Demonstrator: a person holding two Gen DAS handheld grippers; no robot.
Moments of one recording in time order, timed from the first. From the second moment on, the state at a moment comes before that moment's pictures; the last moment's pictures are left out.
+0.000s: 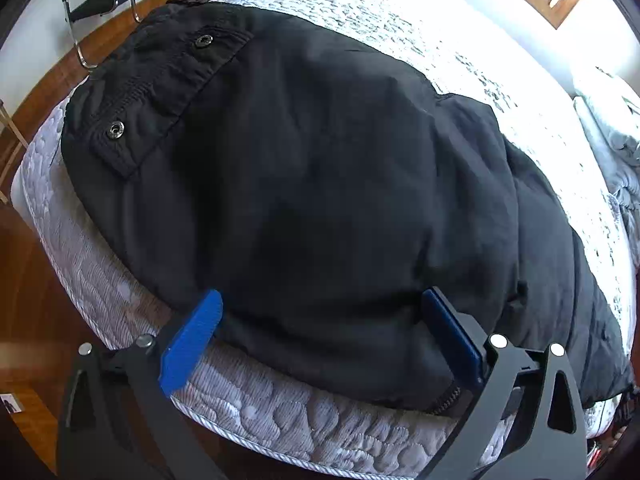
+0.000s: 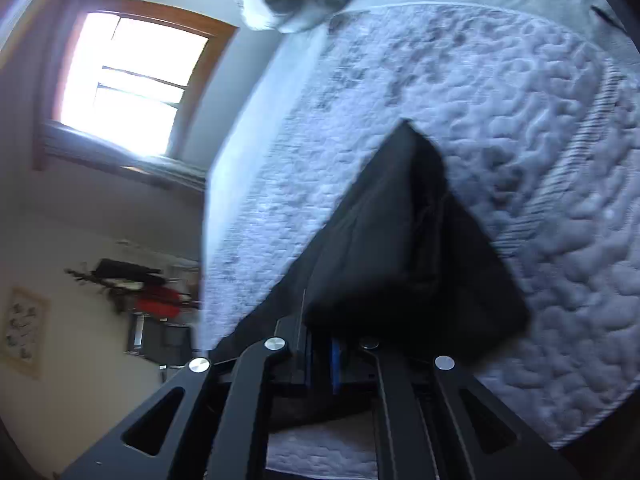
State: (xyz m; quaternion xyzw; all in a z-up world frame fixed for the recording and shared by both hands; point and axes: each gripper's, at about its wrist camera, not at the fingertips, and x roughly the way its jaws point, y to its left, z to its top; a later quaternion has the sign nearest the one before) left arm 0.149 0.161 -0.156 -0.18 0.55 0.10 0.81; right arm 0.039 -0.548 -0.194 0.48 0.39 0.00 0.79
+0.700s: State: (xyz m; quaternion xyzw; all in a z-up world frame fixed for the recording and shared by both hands) left arm 0.135 0.226 -0.167 -0.31 0.55 0.17 0.76; right arm 0.012 -0.569 -0.278 0.63 0.37 -0.03 0.68
